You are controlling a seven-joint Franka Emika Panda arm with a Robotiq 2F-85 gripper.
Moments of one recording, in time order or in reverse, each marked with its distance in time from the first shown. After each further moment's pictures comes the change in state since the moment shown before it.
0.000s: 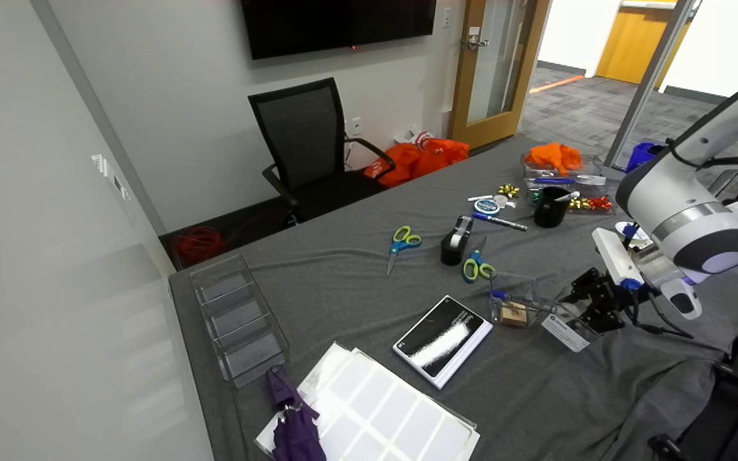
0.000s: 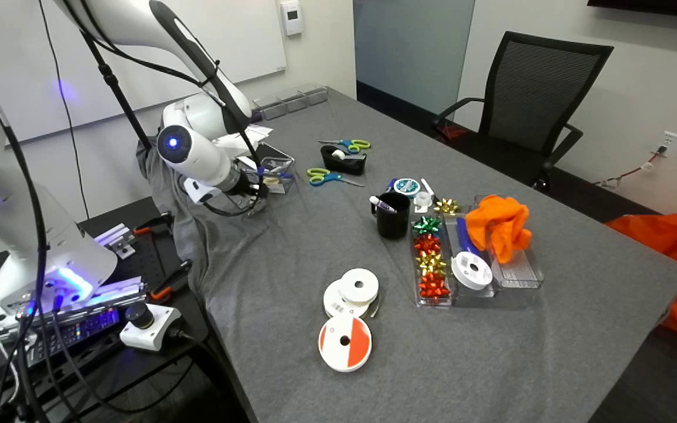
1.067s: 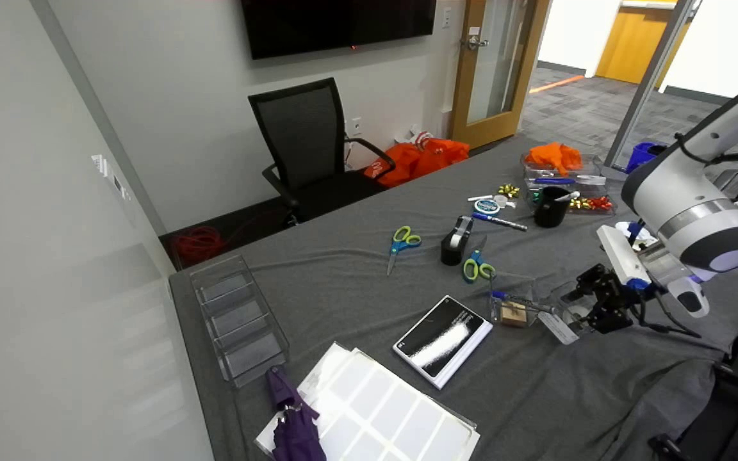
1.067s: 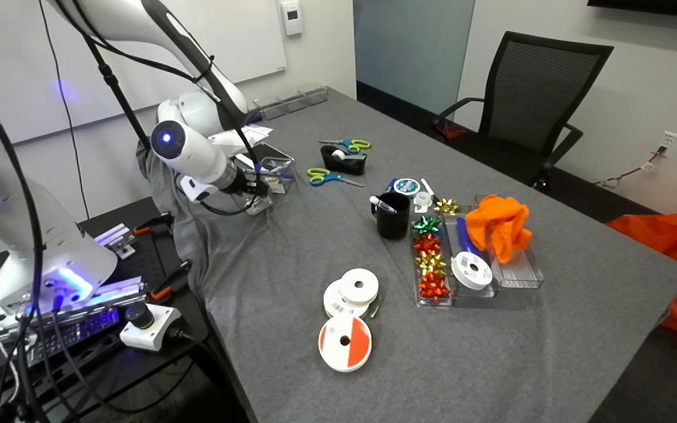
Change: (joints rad) arm 0.001 -0.038 0.002 -0.024 0.004 0.027 -0.022
